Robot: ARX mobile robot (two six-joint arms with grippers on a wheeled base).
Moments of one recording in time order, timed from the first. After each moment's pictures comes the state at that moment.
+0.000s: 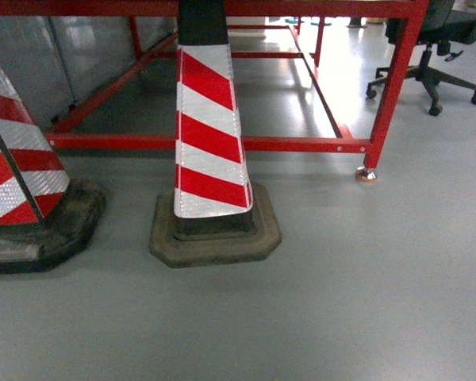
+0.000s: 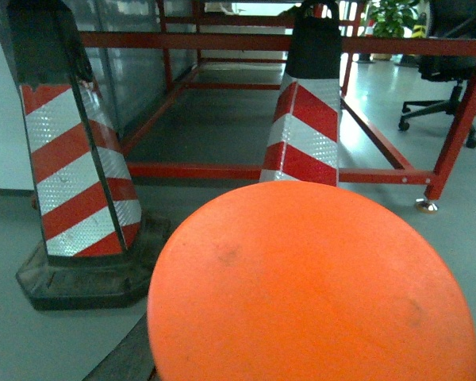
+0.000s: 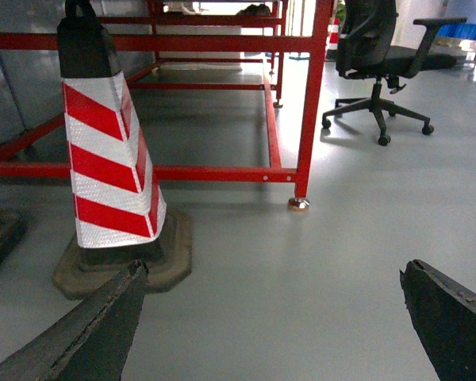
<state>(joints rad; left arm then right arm) 0.00 0.01 0.01 -0.01 0.00 0.00 0.00 0.00 0.01 -0.01 0.00 0.00</state>
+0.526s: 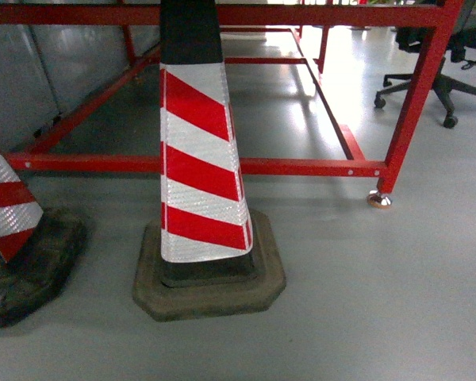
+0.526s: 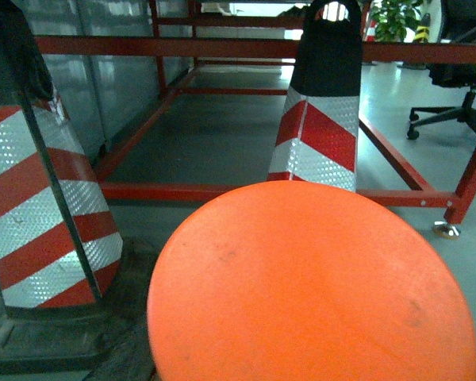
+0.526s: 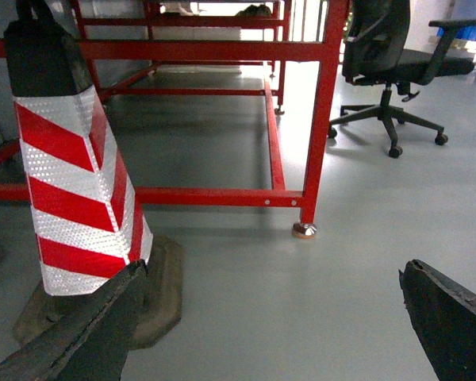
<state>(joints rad) 0.00 0.01 0.01 0.00 0.00 0.00 0.00 0.00 0.01 0.00 0.00 0.00</state>
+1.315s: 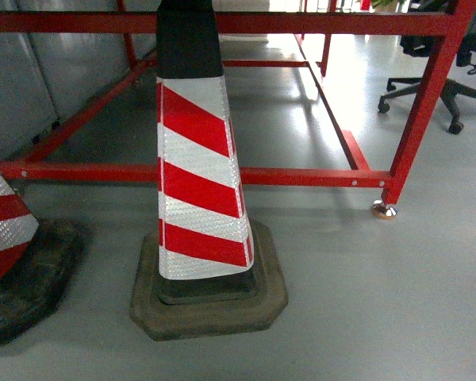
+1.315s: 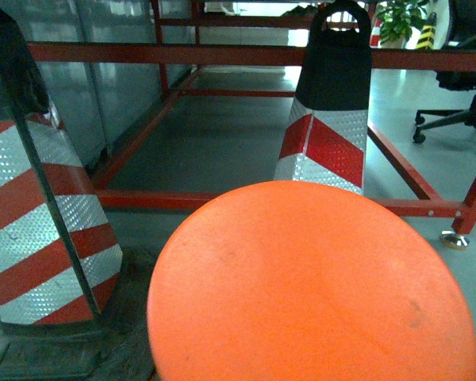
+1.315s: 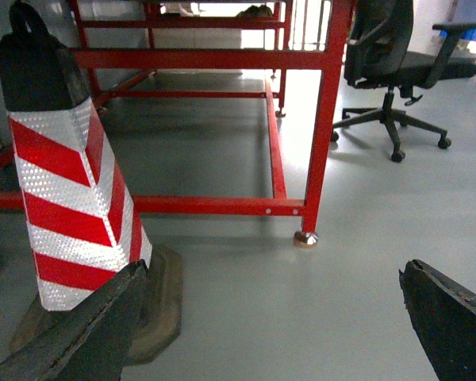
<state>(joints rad) 0.00 0.01 0.01 -0.01 0.00 0.00 0.00 0.00 0.01 -0.01 0.00 0.00</state>
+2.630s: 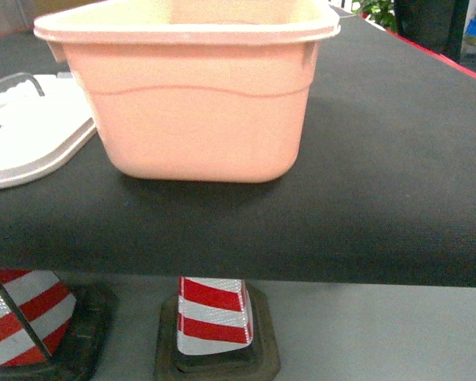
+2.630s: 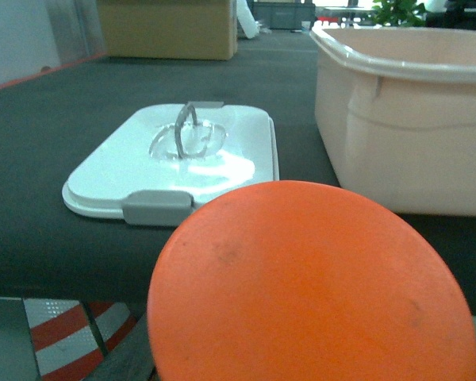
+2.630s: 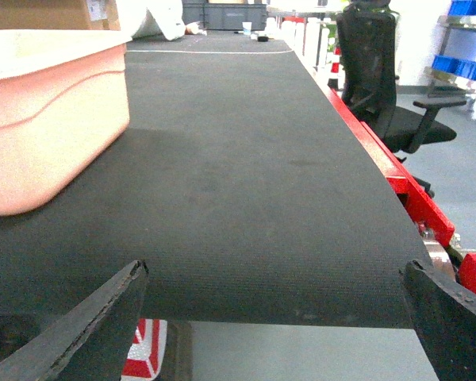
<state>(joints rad) 0.00 0.01 0.01 -0.01 0.00 0.00 0.00 0.00 0.01 -0.01 0.00 0.00</state>
